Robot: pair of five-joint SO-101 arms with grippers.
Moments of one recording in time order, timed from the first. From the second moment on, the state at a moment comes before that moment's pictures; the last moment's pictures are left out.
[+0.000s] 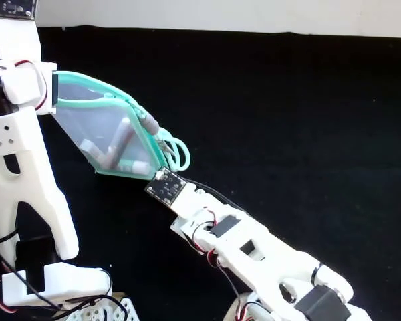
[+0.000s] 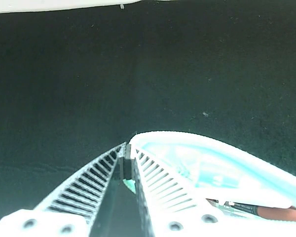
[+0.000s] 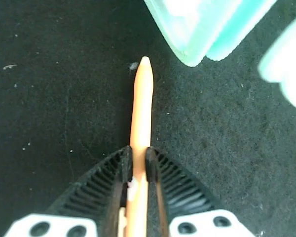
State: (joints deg) left arm -17.6 1.4 -30.4 94.3 -9.3; right arm -45.9 -21.9 68.6 14.7 18.7
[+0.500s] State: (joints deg) left arm -17.6 1.4 -30.4 94.3 -9.3; right arm -38.9 -31.5 68.4 21.5 14.6
